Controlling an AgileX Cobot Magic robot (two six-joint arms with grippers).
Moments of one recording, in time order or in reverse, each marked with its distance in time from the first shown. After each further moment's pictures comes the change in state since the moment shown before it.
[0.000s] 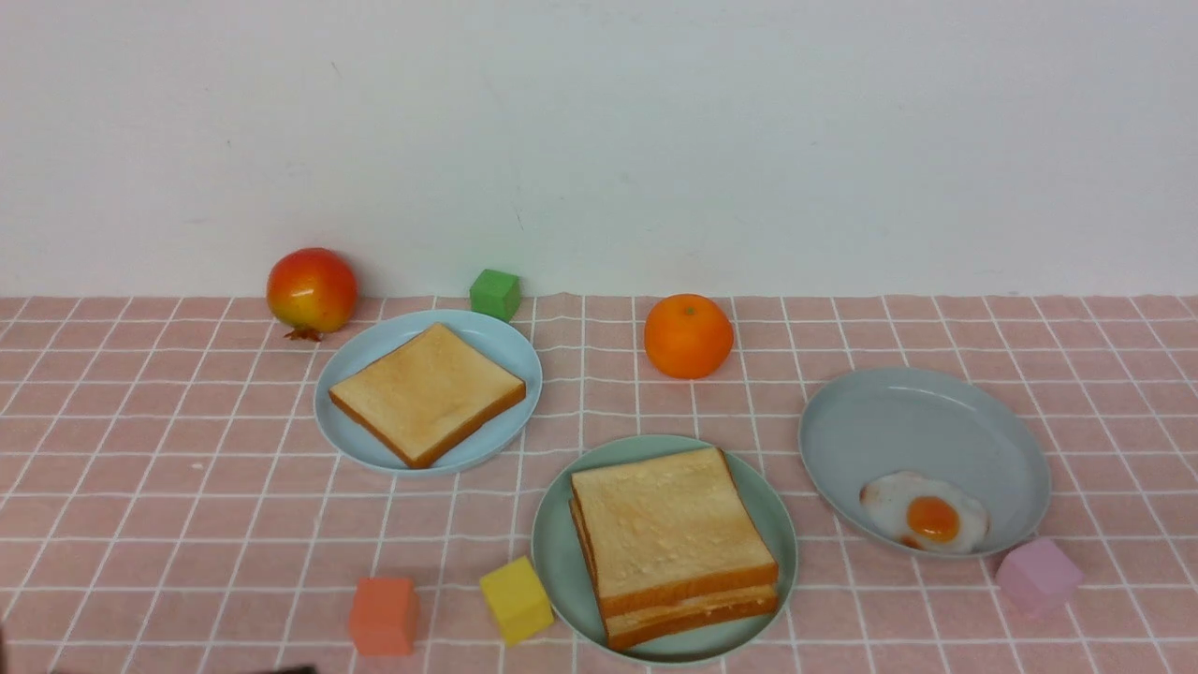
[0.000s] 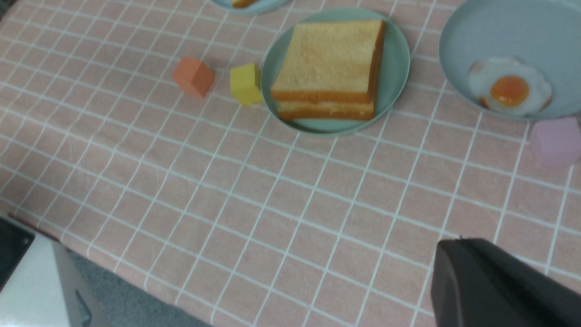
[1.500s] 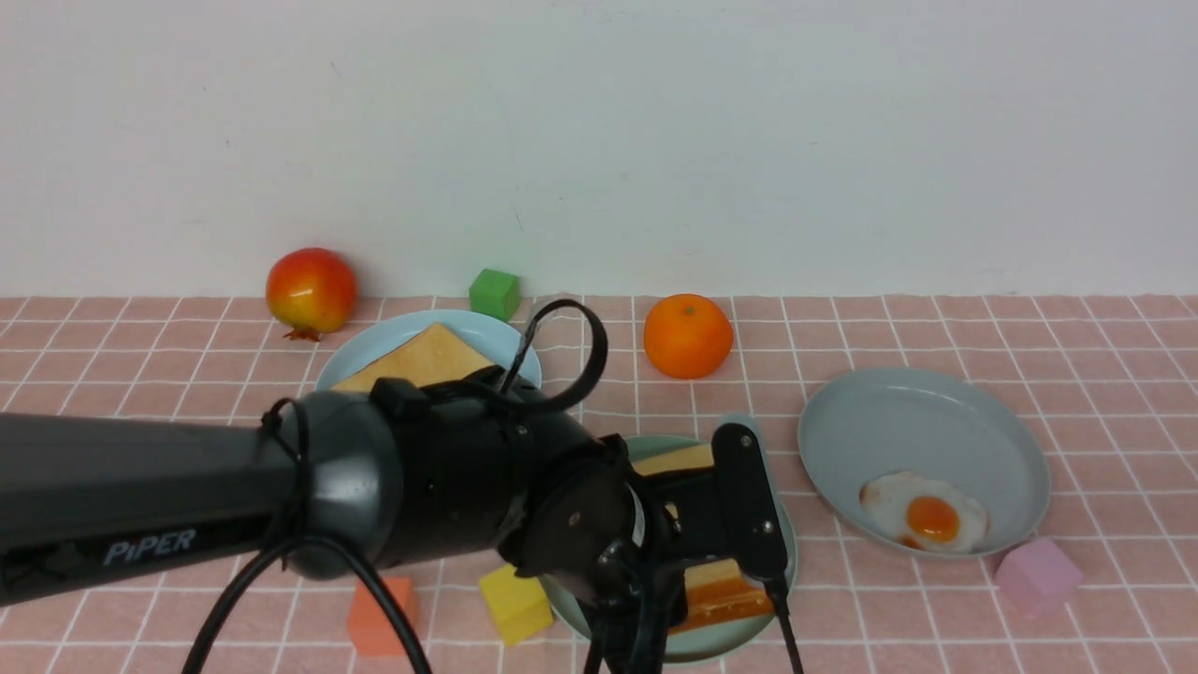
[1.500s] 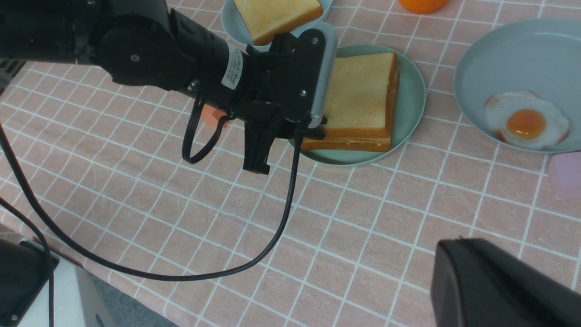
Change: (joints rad) right arm 0.000 0.000 0.000 0.024 -0.062 0.000; left arm 0.000 1.483 -0.773 0.519 0.182 0.260
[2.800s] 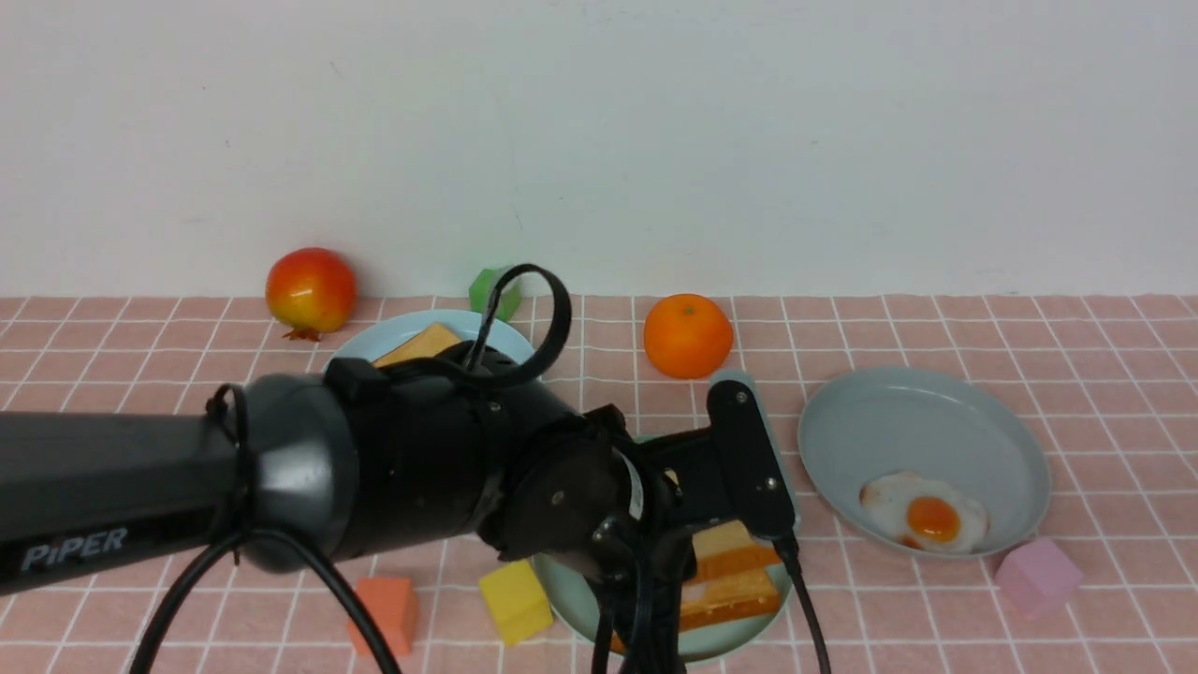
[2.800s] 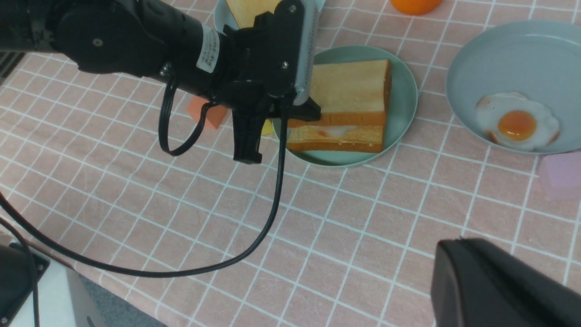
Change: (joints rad) right arm 0.000 0.000 0.000 -0.014 0.001 0.000; left arm 0.000 -0.057 0.000 -0.037 -0.020 -0.023
